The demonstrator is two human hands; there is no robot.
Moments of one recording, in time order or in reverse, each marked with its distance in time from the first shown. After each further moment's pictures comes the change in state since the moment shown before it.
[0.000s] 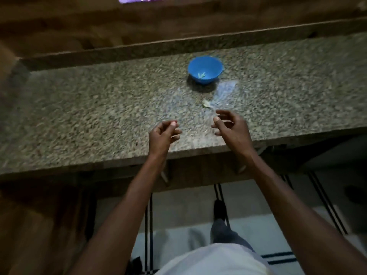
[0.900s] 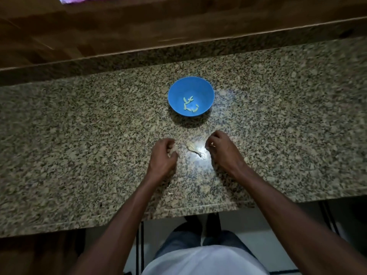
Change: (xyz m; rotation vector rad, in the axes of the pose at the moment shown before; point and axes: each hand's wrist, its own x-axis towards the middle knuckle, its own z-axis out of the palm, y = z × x) left_hand 0.209 -0.041 0.088 0.937 -0.097 0.115; right_hand 0.232 0.111 -0.018 -0.721 -0.343 -0.220
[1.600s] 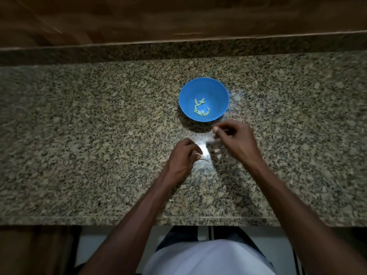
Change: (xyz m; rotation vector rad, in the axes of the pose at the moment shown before) left_hand 0.017 0.022 0.024 0.046 -0.083 0.311; right_hand 0.050 -0.027 -0.054 0.577 0.062 0.264
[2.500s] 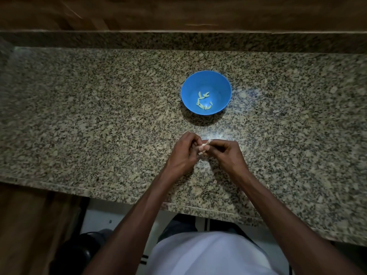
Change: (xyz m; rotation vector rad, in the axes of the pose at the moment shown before) left_hand -0.008 0.050 0.016 -0.200 0.100 -0.282; right_hand -0.027 0.058 0.010 0.368 -0.275 0.118
